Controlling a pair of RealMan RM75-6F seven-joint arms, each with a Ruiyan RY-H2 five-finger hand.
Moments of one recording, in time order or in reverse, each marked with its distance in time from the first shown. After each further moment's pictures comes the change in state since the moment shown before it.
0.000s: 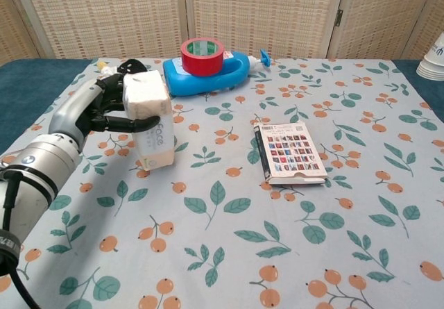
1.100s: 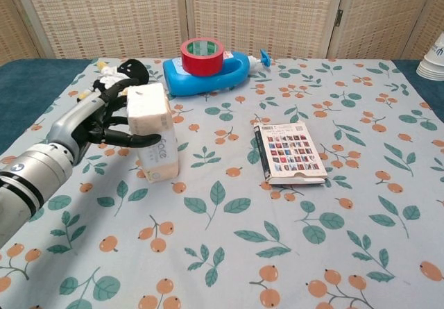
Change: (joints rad) left arm 0.036 0.075 0.025 -0.008 0.083 -0.138 -0.127; right arm 0.005 -0.006 -0.007 -0.005 0.002 -0.009 -0.017
